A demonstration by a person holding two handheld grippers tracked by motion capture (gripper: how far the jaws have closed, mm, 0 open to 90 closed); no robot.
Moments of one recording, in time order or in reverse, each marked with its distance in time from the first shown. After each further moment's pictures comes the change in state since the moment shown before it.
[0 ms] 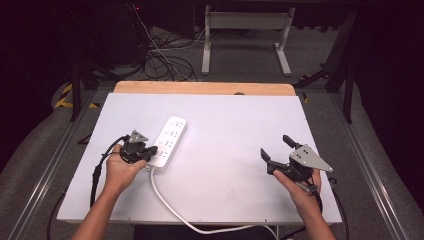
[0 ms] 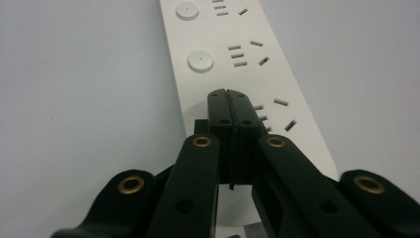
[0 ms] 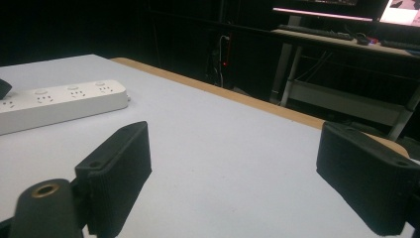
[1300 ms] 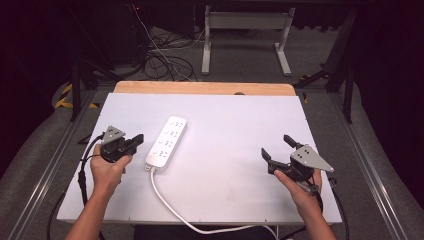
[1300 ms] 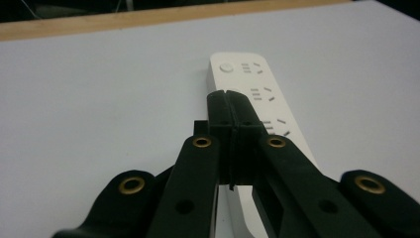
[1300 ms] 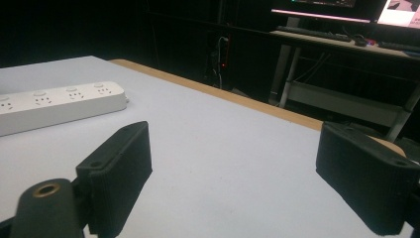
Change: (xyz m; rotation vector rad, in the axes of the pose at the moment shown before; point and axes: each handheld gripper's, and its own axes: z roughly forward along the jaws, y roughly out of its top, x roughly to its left) left arm 0.024 -0.009 -0.044 -0.325 0.057 -0.120; right arm -0.002 0.001 -0.001 -0.005 -0.004 -0.002
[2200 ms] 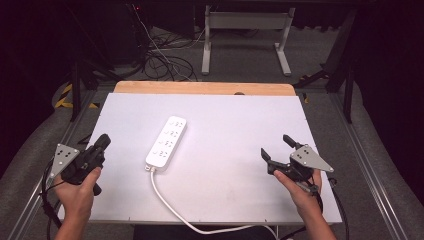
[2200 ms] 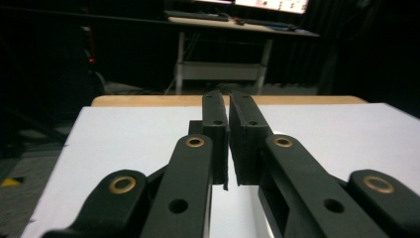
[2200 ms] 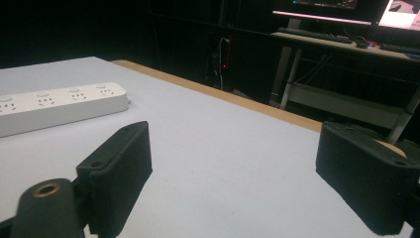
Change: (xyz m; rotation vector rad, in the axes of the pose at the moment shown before) left arm 0.003 -0.017 -0.082 -0.327 0.165 -0.064; right arm 0.002 0.001 0.000 0.002 0.003 -0.006
